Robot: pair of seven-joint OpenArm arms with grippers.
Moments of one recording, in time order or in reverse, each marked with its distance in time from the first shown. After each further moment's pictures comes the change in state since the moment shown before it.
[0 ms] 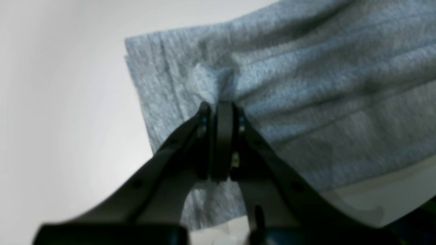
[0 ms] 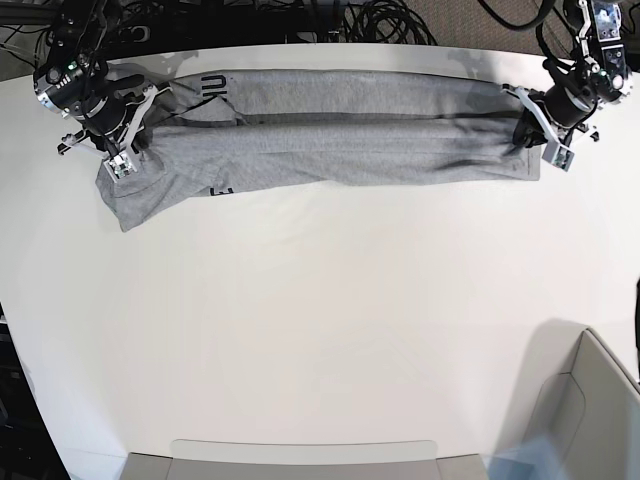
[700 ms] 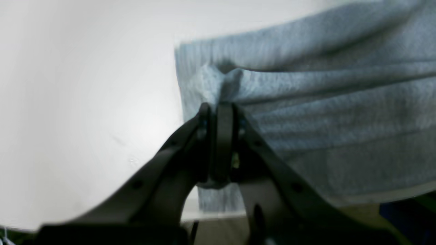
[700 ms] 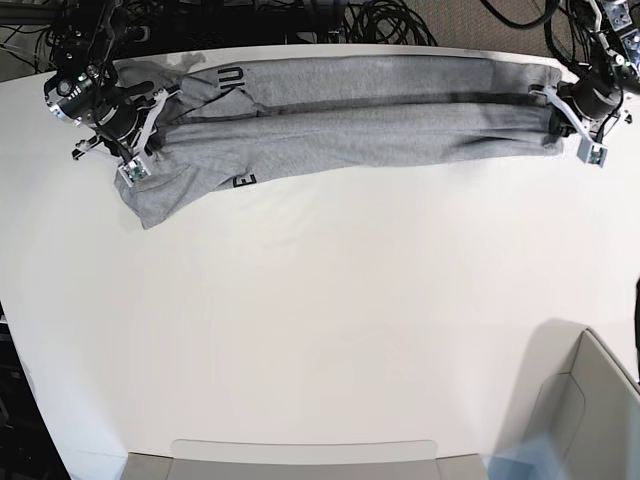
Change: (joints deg) left arm -2.6 6.2 -15.3 6.4 -1.1 -0.9 19.3; right arm 2.1 0.0 -3.1 -3.7 -1.3 0.0 0.6
